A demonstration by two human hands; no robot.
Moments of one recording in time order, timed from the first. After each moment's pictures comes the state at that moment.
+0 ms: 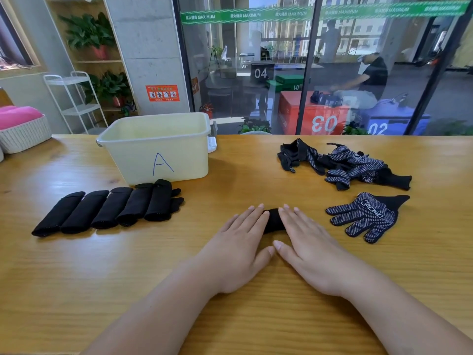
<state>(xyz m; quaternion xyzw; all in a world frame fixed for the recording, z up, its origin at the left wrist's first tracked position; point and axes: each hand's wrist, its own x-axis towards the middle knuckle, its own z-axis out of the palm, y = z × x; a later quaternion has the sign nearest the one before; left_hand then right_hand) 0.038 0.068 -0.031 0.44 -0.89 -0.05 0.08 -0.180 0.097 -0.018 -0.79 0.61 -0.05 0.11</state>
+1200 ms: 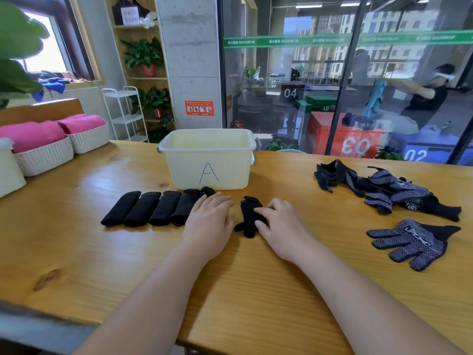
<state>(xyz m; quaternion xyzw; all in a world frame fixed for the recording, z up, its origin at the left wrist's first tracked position) 0.157 0.024 -0.027 0.60 -0.75 0.07 0.28 -0.060 0.015 -0.015 -0.80 0.56 -0.19 0.05</state>
